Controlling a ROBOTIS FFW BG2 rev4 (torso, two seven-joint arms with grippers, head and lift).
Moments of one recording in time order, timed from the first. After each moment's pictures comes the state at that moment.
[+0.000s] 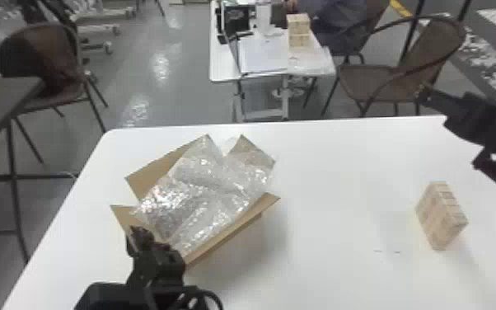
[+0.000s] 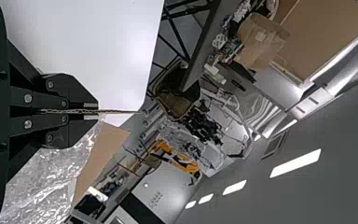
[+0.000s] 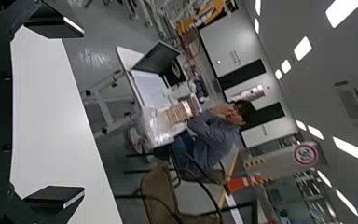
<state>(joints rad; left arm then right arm) 0.20 0.26 -0.56 -1.55 0.48 -0.95 1.07 -0.08 -0.04 -0.21 -2.18 -0.54 0.92 -0.12</state>
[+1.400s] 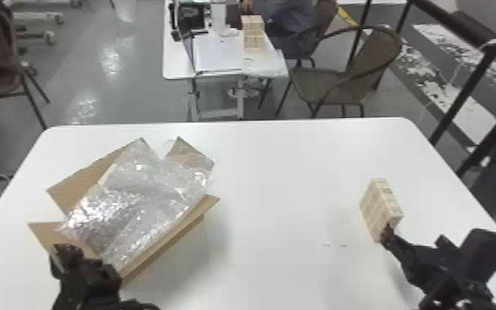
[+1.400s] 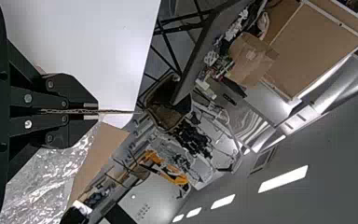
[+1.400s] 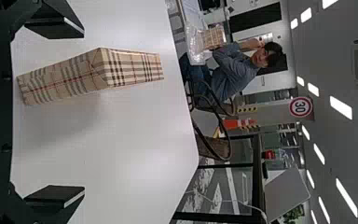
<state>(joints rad) 0.25 0.23 -0.50 -1.56 0.46 -0.99 1.07 0.36 0.00 -0.23 -1.80 -0.20 0.14 0.08</state>
